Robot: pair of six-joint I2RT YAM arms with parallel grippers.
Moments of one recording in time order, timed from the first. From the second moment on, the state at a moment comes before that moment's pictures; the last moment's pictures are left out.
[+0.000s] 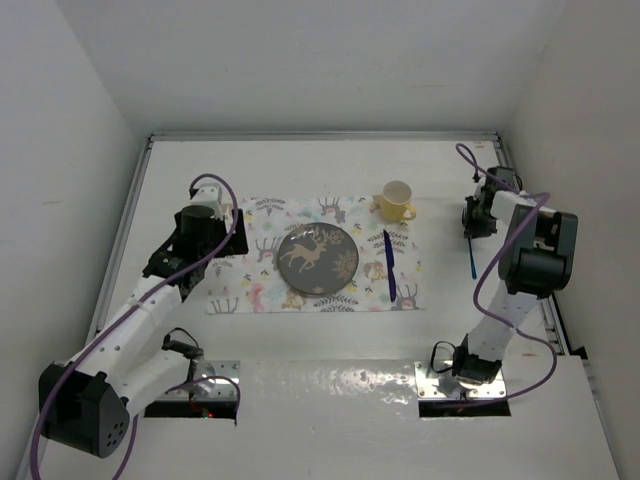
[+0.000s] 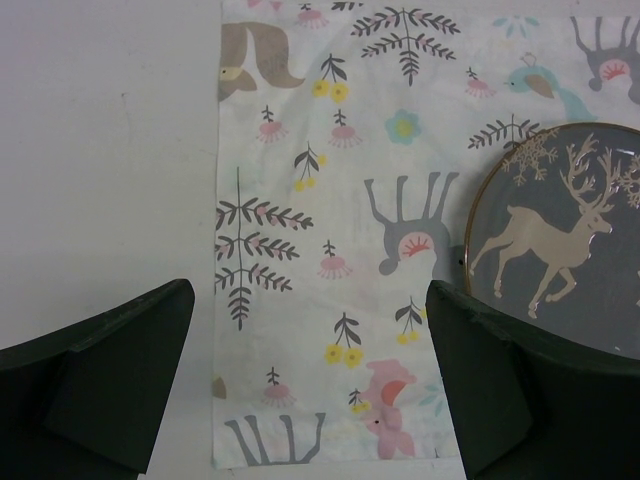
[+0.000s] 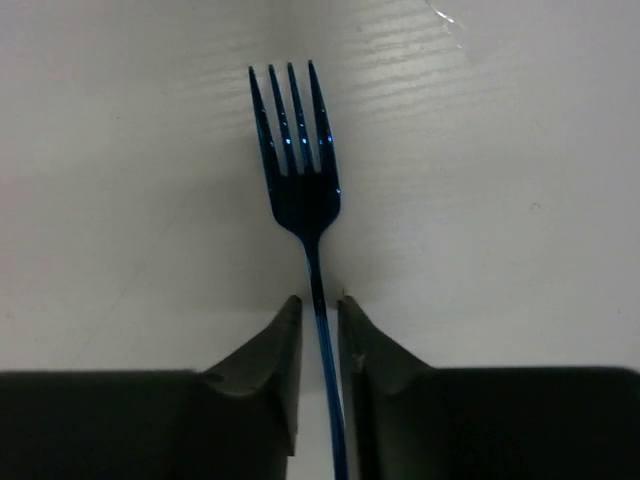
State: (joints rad) left arm -0.27 0.95 0.68 -0.35 -0.22 -0.23; right arm -0.26 1.92 1.14 -0.37 0.00 -0.10
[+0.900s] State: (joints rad) left arm -0.27 0.93 0.98 -0.66 -0.33 -0.33; right arm 0.57 1.50 1.32 -0.49 0.24 0.33
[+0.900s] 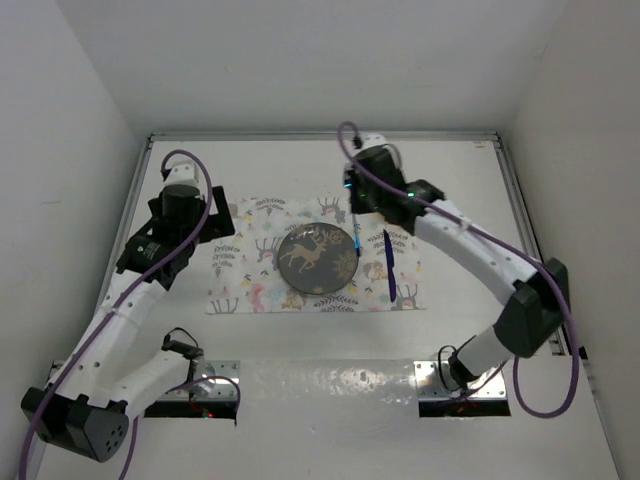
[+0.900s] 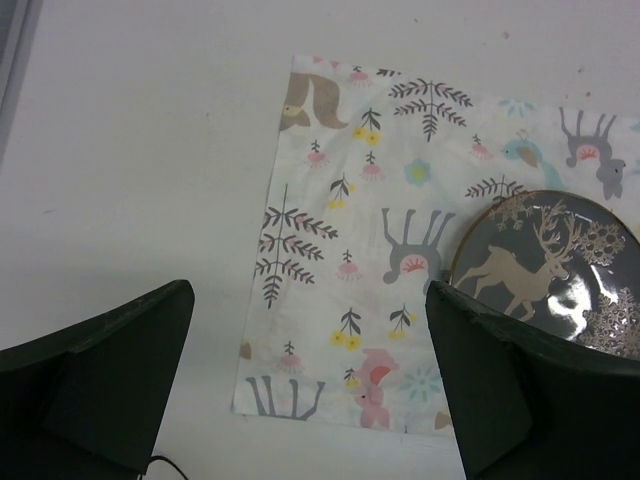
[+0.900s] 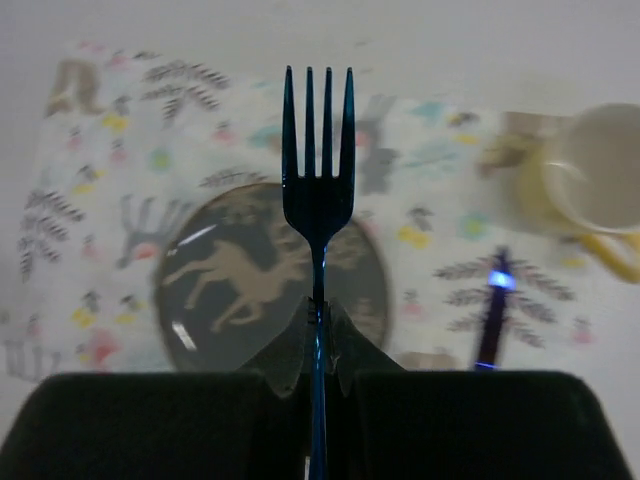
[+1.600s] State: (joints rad) left arm -0.27 0.76 1.03 -0.88 -0.43 -0.42; right arm 0.95 2.36 2.00 -0.60 0.35 0.81
